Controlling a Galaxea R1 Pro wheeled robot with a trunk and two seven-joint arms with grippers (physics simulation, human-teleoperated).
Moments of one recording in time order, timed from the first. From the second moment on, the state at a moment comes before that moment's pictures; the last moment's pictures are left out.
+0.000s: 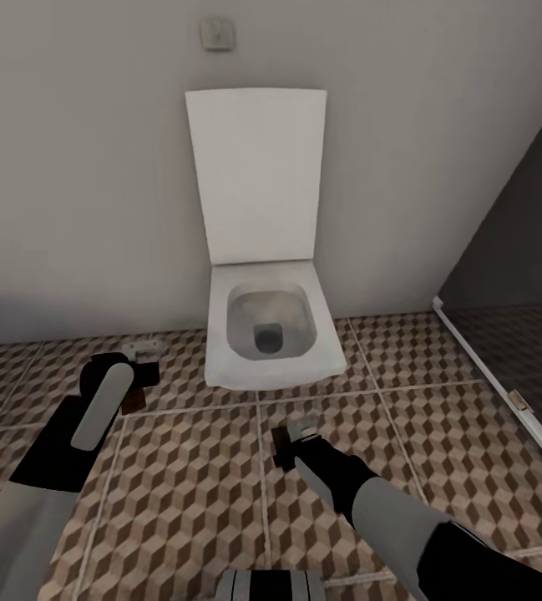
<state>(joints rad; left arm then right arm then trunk) -0.74 0.18 -0.19 -1.41 0.80 1.04 0.84 -0.86 0.17 0.78 -0.36 -0.51 0.41 -0.19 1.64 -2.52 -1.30</state>
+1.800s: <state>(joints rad) -0.74 0.18 -0.15 -1.48 0.80 1.04 0.85 -0.97 0.17 0.77 -0.36 -0.52 0.54 -0.20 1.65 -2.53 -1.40</state>
